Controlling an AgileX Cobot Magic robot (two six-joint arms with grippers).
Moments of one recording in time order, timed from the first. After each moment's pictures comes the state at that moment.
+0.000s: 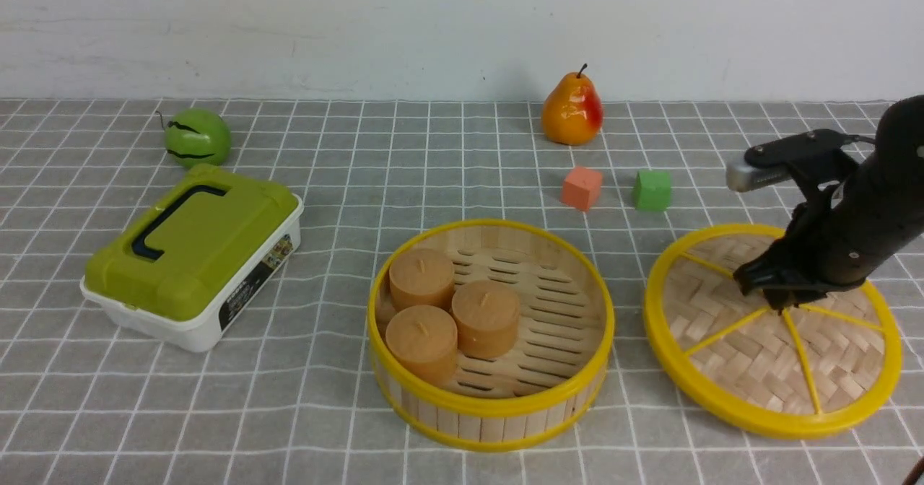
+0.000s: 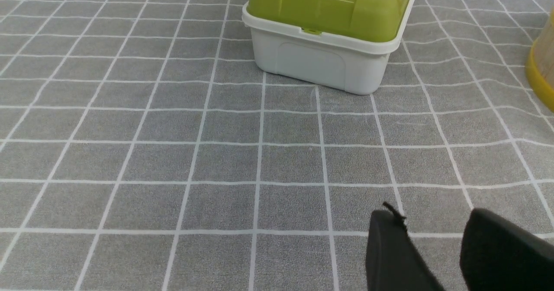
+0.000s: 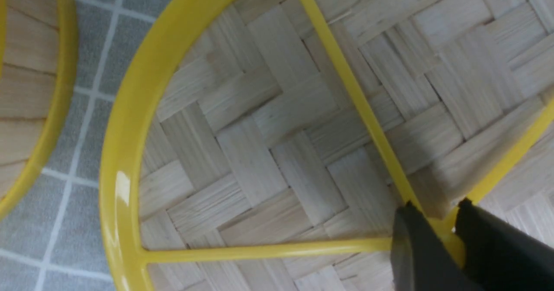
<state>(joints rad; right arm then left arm) 0.11 1.75 -1.21 0.03 0.69 -0.11 0.00 -0.01 0.03 0.02 0.36 -0.08</state>
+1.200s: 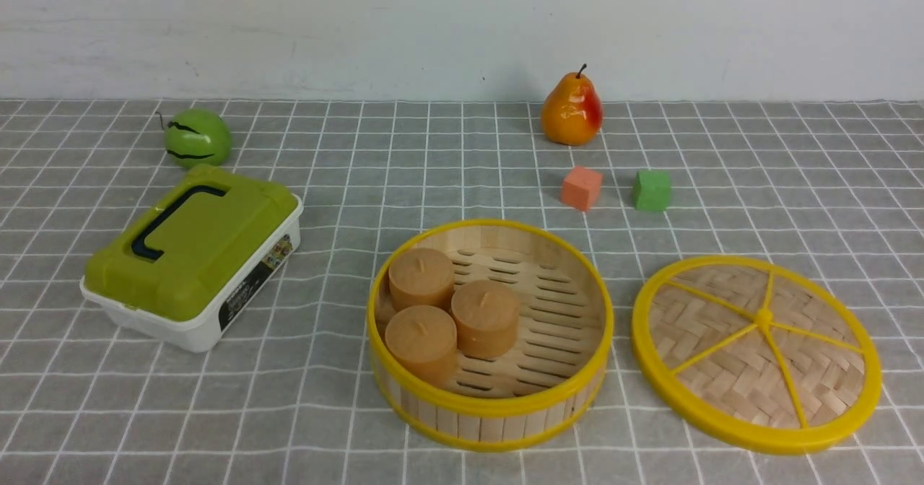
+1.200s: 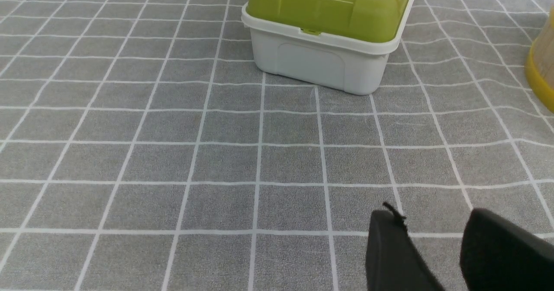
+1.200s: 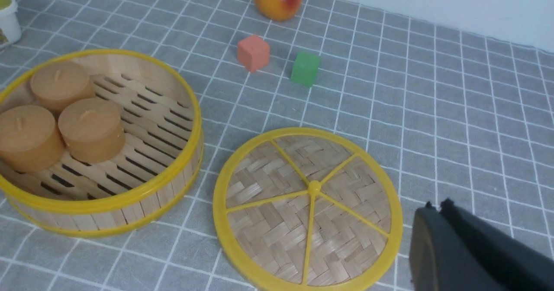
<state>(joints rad) 0.11 0.61 -0.90 0.10 0.81 -0.17 0.00 -0.01 0.03 0.02 0.36 -0.08</state>
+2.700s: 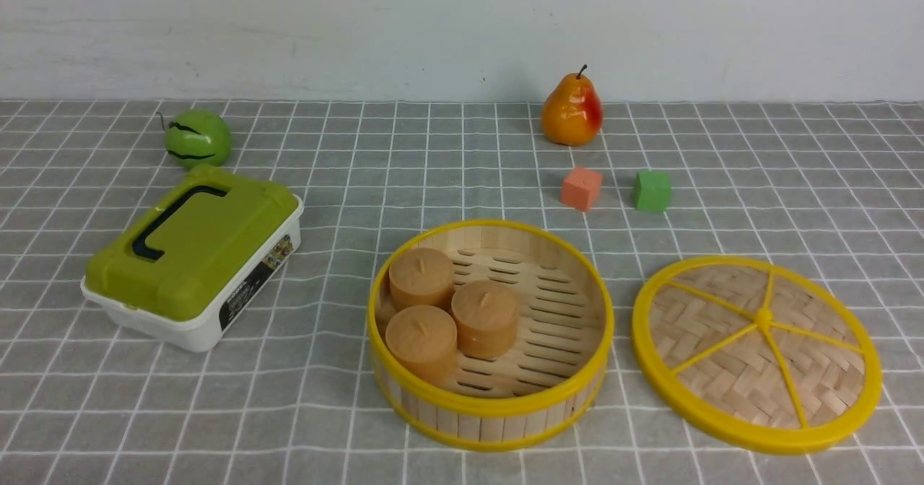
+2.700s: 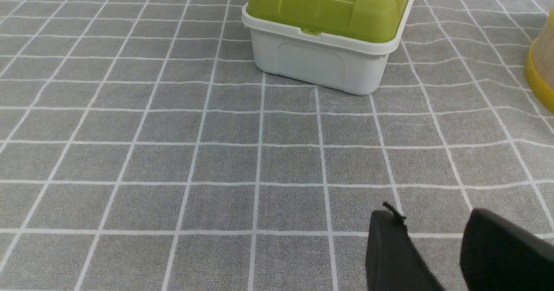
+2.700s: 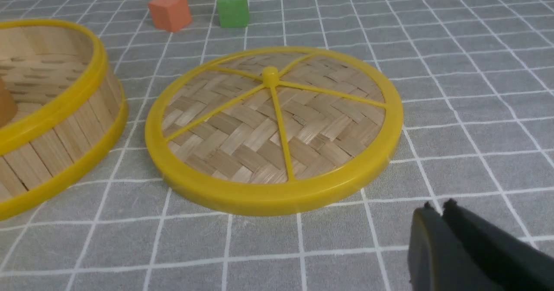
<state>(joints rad) -0.01 -0.01 0.03 0.02 0.35 0.13 0.00 -0.01 0.03 0.02 0.36 -0.08</state>
